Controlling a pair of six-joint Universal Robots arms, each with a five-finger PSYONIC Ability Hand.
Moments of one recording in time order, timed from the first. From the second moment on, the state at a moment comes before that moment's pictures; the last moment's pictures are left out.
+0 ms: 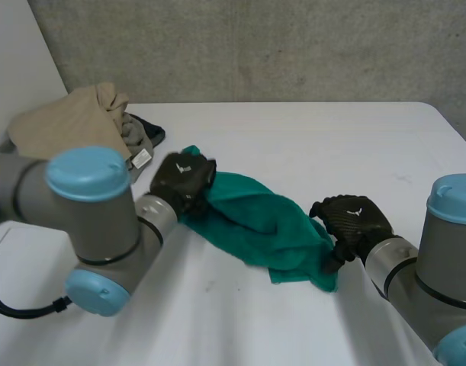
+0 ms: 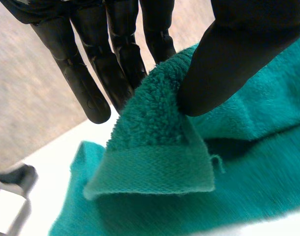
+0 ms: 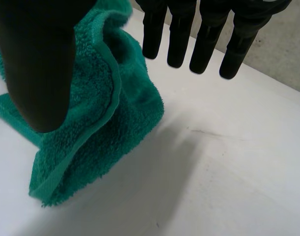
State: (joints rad) left arm 4.13 -2.08 -1.44 3.34 -1.55 3.34; right arm 1.99 -1.25 1.77 -0.10 1.50 2.94; left_hand 1.14 1.19 1.19 1.20 0.97; right_hand 0.45 0.44 0.45 0.45 0.28
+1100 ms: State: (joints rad) left arm 4.32 -1.72 -1.54 3.30 -1.55 3.33; right arm 1.99 -1.09 1.36 -0.04 1.42 2.73; left_hand 1.14 1.19 1.19 1.20 0.97; right_hand 0.45 0.45 0.45 0.44 0.25
